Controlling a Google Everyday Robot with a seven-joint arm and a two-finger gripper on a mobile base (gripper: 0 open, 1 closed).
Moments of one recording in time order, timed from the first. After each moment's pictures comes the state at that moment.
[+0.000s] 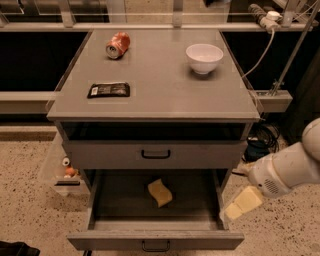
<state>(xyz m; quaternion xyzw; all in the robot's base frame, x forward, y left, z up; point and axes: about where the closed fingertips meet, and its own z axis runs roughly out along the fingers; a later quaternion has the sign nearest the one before) 0.413 -0.205 0.713 -0.43 0.86 0.21 0.18</state>
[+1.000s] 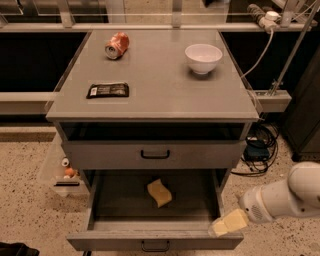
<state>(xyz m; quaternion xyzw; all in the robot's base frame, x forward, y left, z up) 0.403 -0.200 0.604 -0.33 0.88 0.27 0.19</state>
